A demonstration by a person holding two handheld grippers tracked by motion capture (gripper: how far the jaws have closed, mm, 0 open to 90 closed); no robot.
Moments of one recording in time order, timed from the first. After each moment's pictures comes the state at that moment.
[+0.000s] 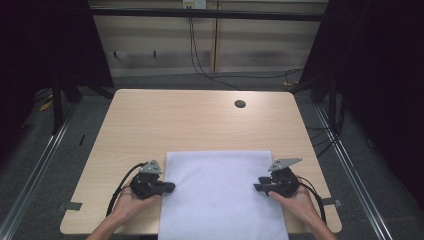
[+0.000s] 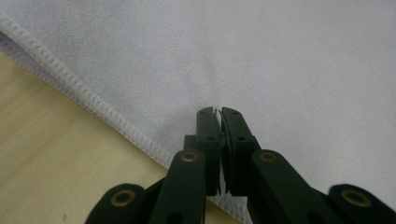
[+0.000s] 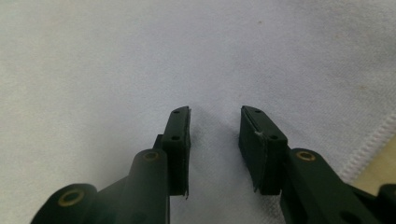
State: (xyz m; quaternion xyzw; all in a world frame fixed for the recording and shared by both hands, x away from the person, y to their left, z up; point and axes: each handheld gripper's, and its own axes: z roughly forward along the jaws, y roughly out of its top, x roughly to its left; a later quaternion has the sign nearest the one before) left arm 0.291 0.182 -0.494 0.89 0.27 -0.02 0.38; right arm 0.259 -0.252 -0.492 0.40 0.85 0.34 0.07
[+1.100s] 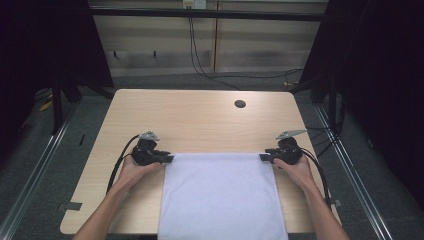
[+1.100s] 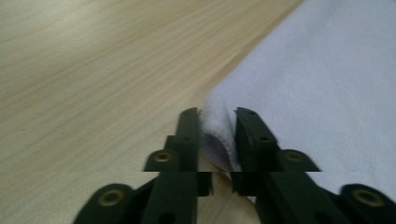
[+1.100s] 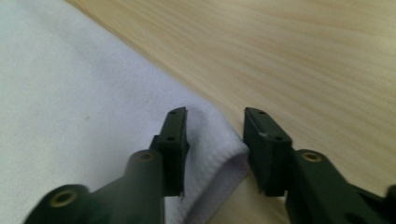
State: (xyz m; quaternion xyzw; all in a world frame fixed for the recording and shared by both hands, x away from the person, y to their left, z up) left arm 0.391 0.190 -0.498 0.86 0.32 0.01 0.40; right arm 0.356 -0.296 -0.499 0.44 0.82 0.35 0.09
